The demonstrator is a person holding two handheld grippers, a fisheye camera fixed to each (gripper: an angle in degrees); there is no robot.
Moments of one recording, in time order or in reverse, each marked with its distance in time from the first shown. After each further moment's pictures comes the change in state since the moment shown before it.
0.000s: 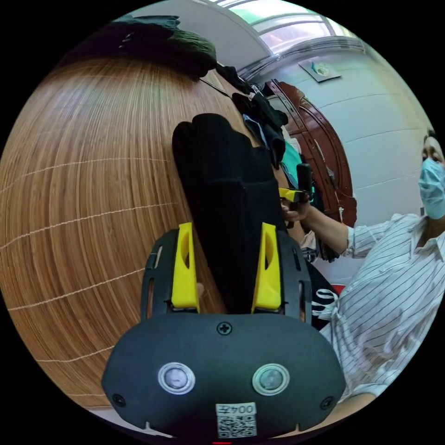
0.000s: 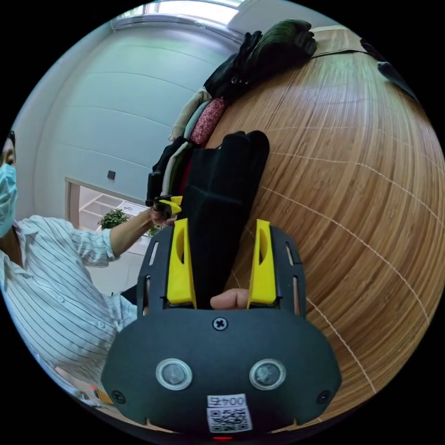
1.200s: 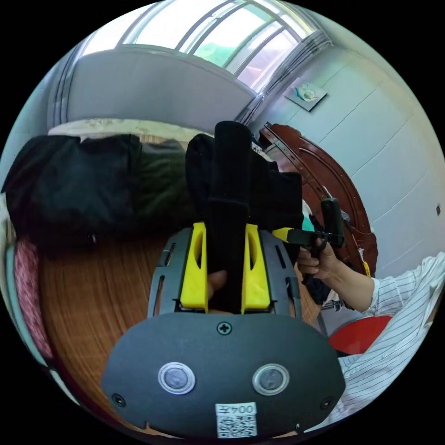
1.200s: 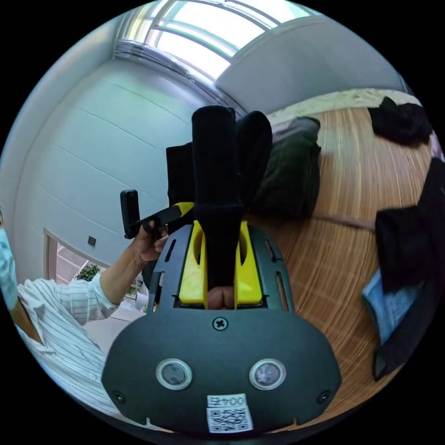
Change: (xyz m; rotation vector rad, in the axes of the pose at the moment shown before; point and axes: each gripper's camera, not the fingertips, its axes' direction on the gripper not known) left arm 0.061 -0.295 -0.009 0.259 -0.200 0.158; right arm -0.011 -0.490 -0.114 0.295 0.211 0.046
